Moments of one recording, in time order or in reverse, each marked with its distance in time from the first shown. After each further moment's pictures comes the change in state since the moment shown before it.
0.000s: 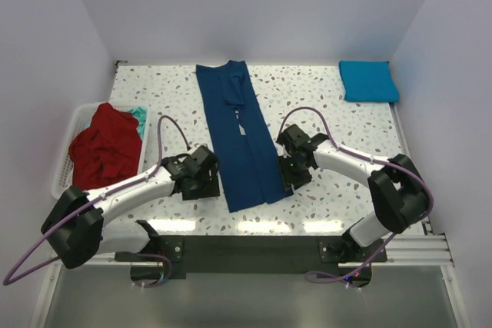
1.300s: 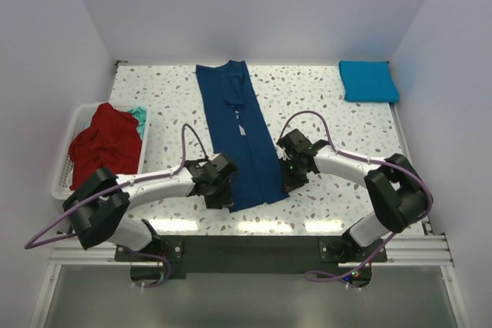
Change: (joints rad) left arm -0.151 0.182 0.016 0.137 0.114 -0.195; right arm -0.005 0.015 -0.092 0.172 -0.063 0.065
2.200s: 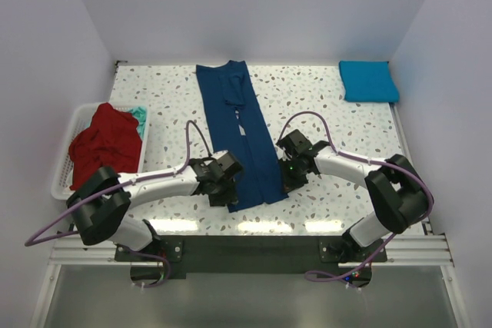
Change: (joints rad) left arm -0.039 0.027 0.070 -0.037 -0.046 -0.036; right arm 0.001 -0.007 -0.011 0.015 -0.020 -0.001
